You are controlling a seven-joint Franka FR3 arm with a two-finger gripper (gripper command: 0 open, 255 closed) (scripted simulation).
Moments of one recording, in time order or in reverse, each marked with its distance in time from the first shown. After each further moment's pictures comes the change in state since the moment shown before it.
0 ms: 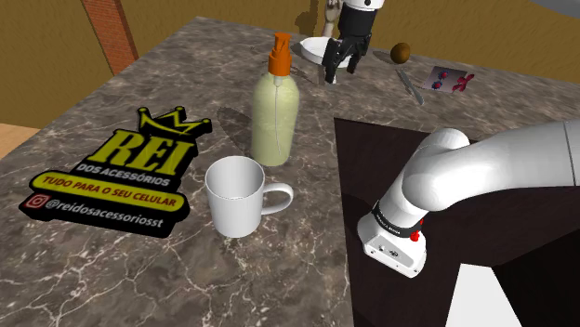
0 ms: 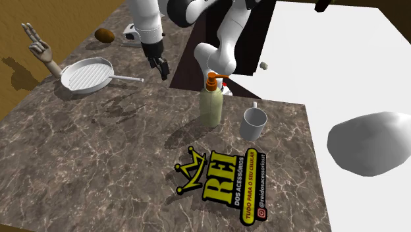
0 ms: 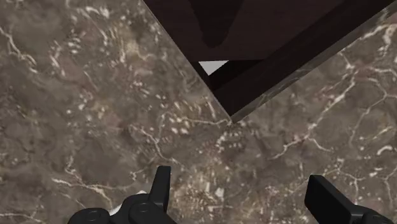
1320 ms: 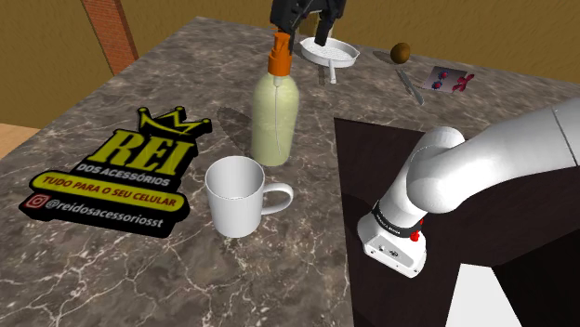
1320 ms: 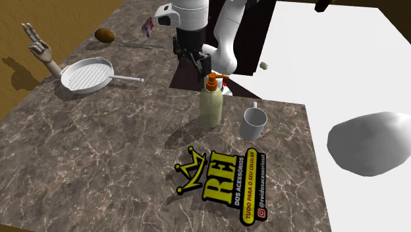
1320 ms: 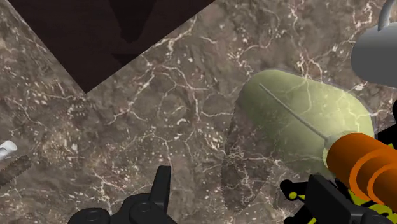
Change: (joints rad) arm 0.117 0.146 0.313 0.407 0.213 -0.211 0.323
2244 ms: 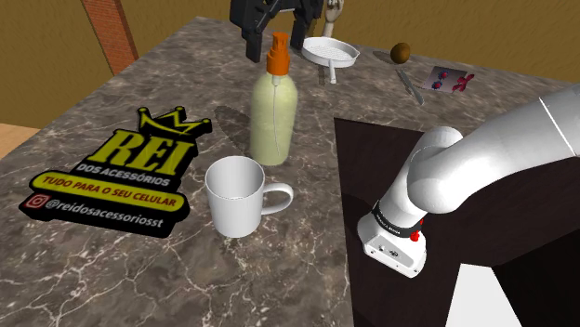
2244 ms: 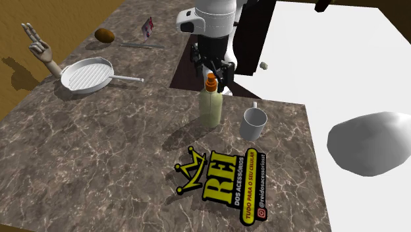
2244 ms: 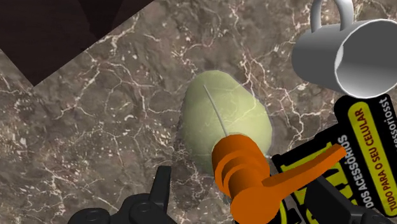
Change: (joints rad) arm 0.020 0.093 0.122 0.109 0.042 0.016 0.126
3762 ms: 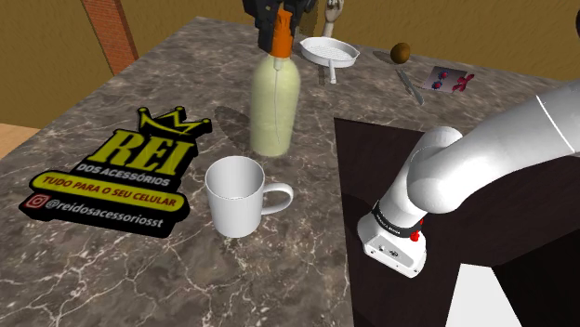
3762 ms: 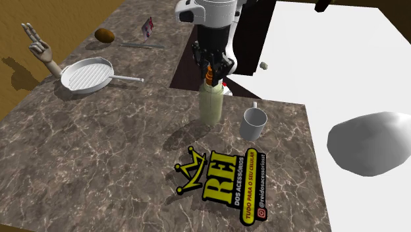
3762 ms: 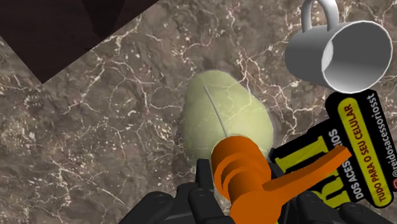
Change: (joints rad) arm -0.006 0.031 0.001 0.085 -0.008 -0.054 0.008
